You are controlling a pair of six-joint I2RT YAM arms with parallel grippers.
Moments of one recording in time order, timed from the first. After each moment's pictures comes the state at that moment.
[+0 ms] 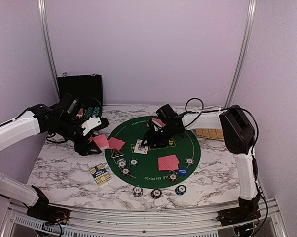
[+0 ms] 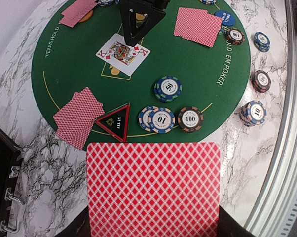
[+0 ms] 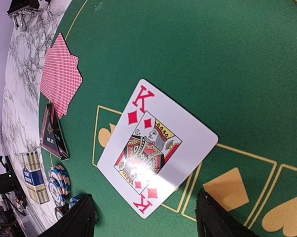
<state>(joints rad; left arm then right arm) -0.57 1.28 1.09 -0.83 0.27 0.47 0.66 2.22 1.62 -0.40 -0.45 0.48</state>
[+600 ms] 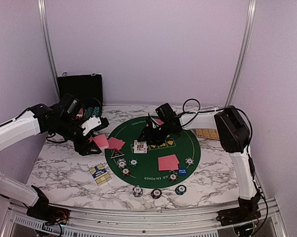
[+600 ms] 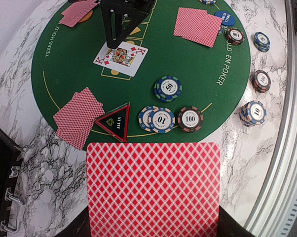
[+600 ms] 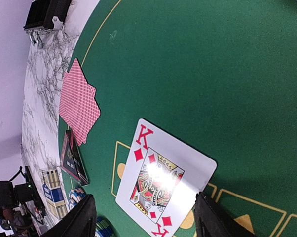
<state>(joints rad) -0.57 1.28 1.09 -0.83 0.27 0.47 0.64 2.29 1.69 -0.31 -0.54 0.55</state>
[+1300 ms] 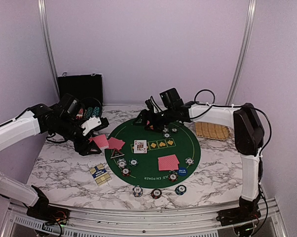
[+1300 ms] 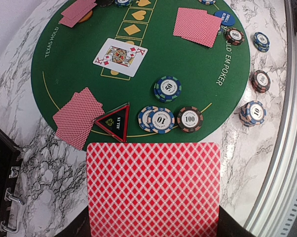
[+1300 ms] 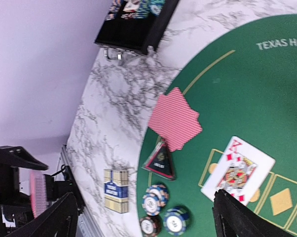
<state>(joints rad) -0.57 1.28 1.09 -0.83 0.27 0.47 0.67 2.09 1.66 -0.25 -0.58 0.60</state>
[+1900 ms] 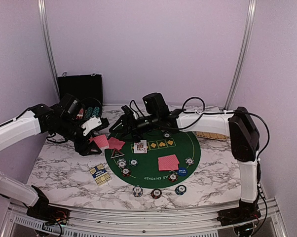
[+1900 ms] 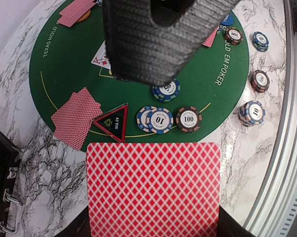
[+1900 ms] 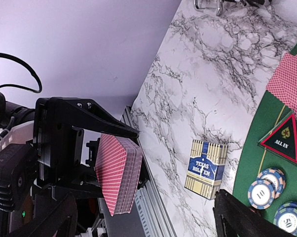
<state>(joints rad) -0.57 1.29 1.10 -0.83 0.28 0.47 0.85 2.09 1.66 -0.04 -0.80 0.83</state>
